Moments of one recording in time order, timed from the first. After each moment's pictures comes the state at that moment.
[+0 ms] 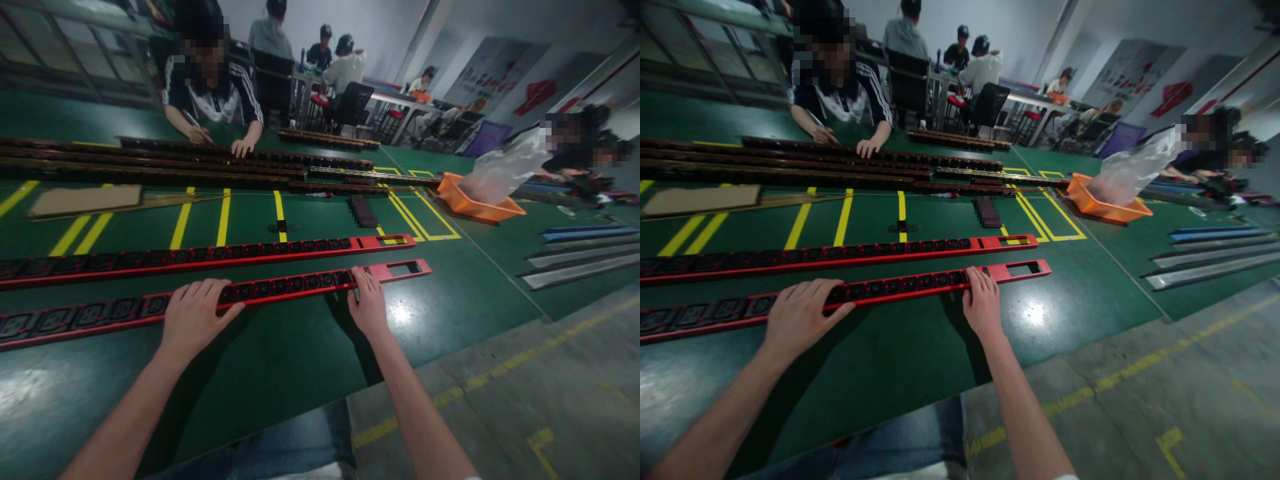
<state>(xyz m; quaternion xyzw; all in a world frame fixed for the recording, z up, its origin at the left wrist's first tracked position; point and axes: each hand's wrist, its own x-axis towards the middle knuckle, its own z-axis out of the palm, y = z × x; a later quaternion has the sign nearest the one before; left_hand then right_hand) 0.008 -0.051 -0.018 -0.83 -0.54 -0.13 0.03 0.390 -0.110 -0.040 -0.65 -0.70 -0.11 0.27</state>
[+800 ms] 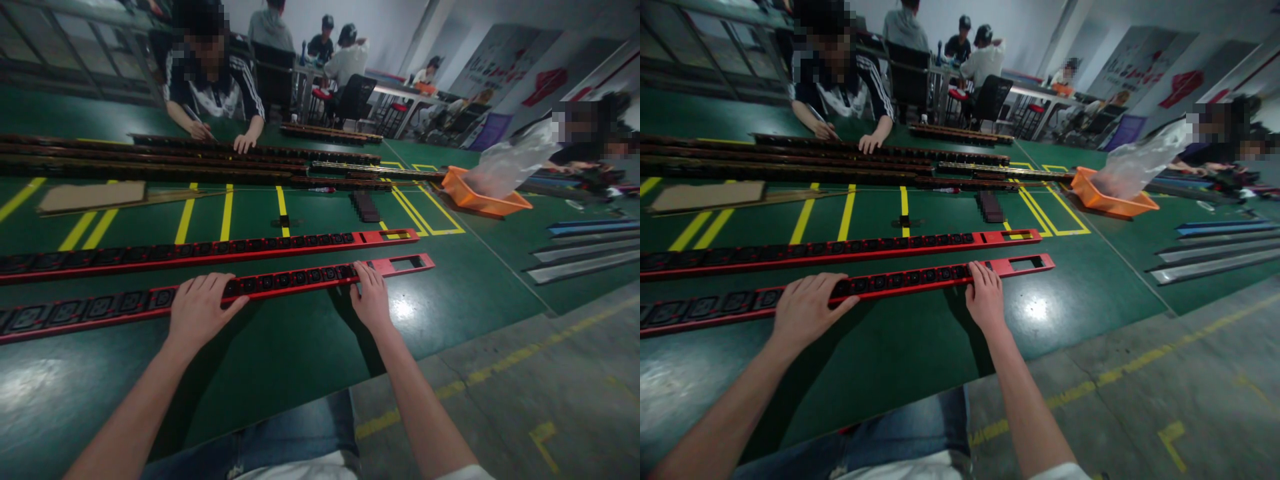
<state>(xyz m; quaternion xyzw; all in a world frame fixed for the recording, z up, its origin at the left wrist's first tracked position) 0.006 -0.050 -0.018 -0.83 -0.54 -0.13 0.03 0.390 -0.109 -0.040 -0.66 -0.70 -0.11 0.25</state>
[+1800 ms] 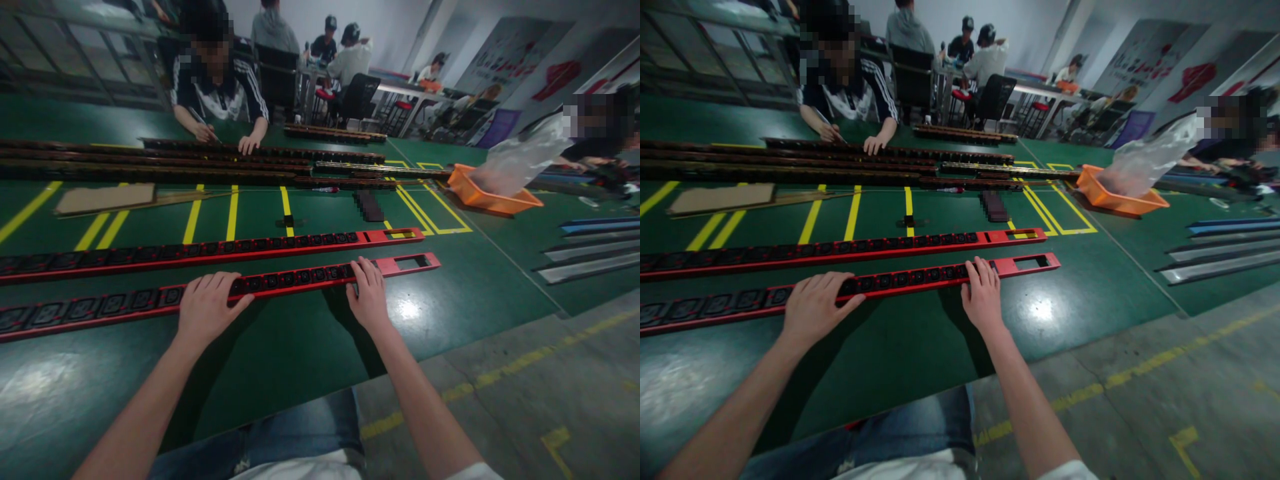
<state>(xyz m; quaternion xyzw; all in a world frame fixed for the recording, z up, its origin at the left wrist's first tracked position) 0.008 -0.051 -0.015 -0.83 -0.54 -0.13 0.01 0.370 -0.108 -0.039 -0.65 -0.71 -0.13 0.25</state>
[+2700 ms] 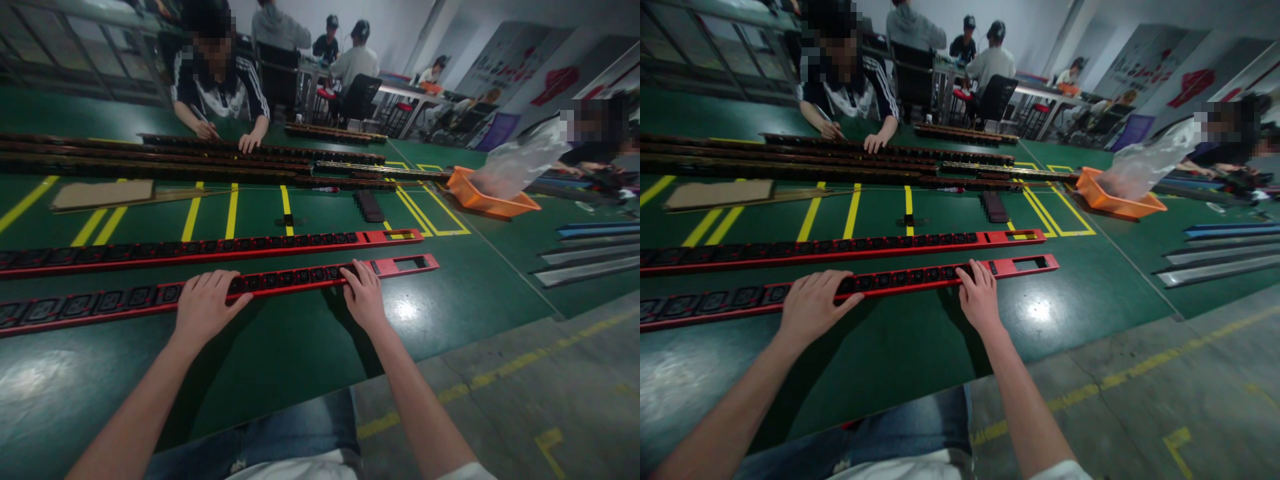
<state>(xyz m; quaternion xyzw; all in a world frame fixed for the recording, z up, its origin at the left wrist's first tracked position) 0.008 -0.050 -0.015 -0.83 -0.55 -0.13 0.01 0.371 -0.108 -0.039 -0.64 -0.73 -0.12 0.23</state>
